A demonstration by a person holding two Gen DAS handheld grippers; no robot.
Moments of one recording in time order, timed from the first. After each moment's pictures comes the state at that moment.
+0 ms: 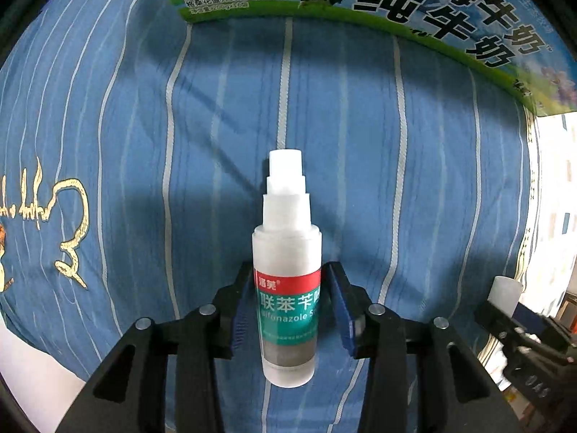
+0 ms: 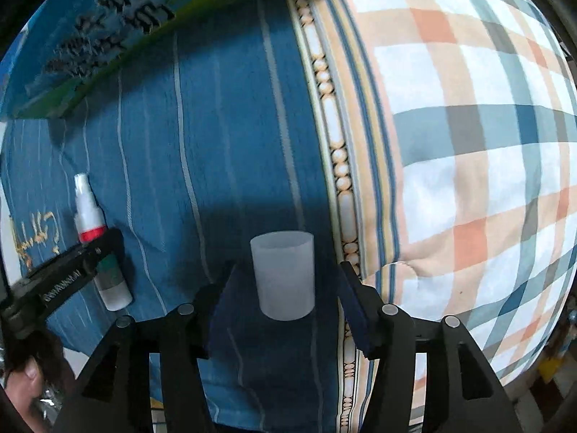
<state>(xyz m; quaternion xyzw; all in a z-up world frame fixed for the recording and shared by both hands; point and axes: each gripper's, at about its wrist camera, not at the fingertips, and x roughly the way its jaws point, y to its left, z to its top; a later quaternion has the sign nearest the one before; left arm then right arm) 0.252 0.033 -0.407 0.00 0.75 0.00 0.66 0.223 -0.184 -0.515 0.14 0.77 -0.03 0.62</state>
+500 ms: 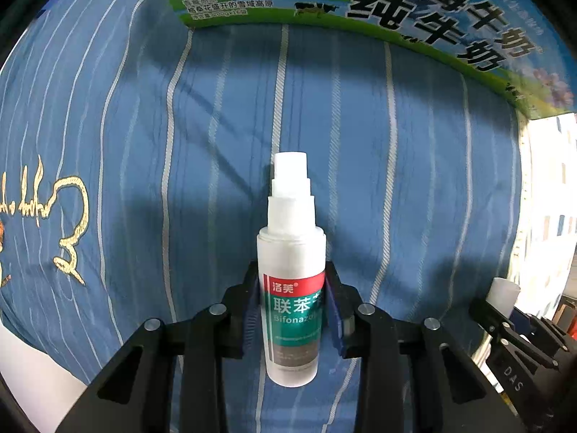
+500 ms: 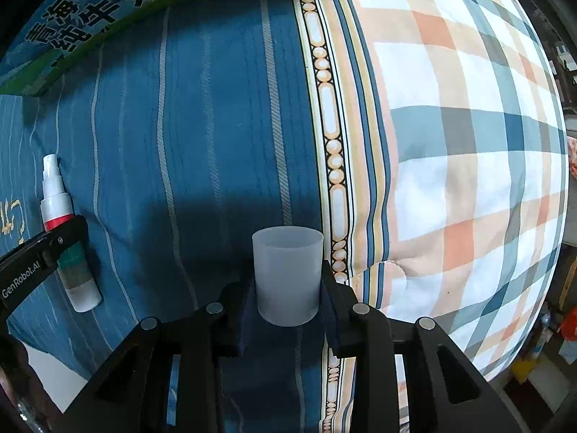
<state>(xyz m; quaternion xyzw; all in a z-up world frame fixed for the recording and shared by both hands) 0.221 -0.001 -0.386 -0.01 0.74 0.00 0.67 0.218 -0.146 -0.514 0.08 0.77 -0.05 0.63</state>
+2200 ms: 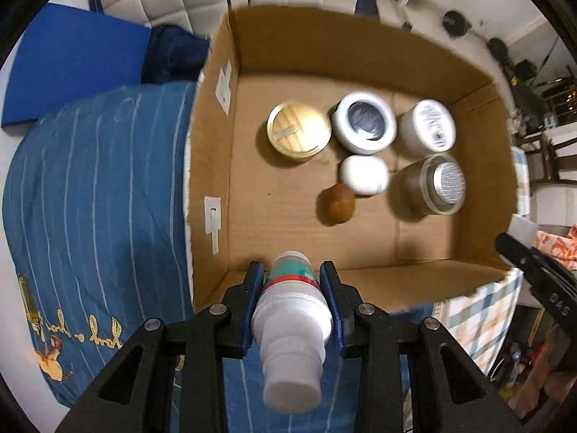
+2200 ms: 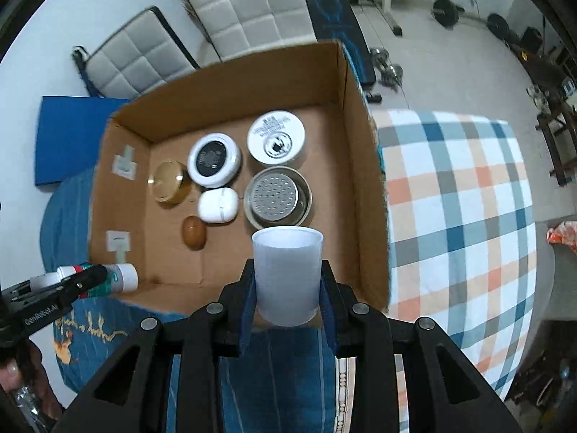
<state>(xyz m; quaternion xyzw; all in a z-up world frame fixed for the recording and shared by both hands) 0.399 0.024 -0.279 0.00 0.72 -0.07 0.70 0.396 -0.192 -0.373 0.12 0.66 -0.02 0.75</state>
